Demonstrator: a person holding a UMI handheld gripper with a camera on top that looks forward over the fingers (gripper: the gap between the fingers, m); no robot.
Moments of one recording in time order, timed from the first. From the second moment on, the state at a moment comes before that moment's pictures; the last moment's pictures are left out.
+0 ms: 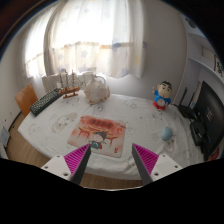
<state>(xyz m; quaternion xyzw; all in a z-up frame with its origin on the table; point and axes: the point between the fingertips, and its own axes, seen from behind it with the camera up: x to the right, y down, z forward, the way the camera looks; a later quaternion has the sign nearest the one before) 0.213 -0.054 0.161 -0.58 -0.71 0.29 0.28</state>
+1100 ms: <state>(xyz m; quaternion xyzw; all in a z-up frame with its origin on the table) 0.105 0.218 0.056 -0.63 -0.61 0.30 0.39</state>
